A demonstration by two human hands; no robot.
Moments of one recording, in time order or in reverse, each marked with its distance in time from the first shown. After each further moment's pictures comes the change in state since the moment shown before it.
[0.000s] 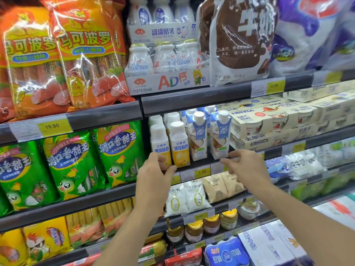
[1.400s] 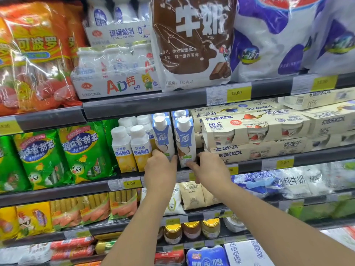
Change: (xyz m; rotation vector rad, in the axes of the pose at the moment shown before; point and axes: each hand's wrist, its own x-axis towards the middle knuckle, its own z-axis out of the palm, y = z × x) left_hand 0.025 0.104 0.123 0.239 0.045 -0.426; right_hand 0.070 0.032 0.002 -0.214 -0.271 -0.290
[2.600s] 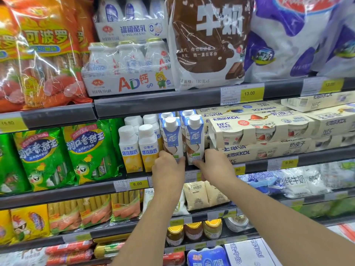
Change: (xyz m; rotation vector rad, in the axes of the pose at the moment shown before) left_hand 0.004 -0.008 -0.003 -0.103 -0.038 0.001; right_hand 0.002 -0.021 -0.006 -0.009 -0.033 0.096
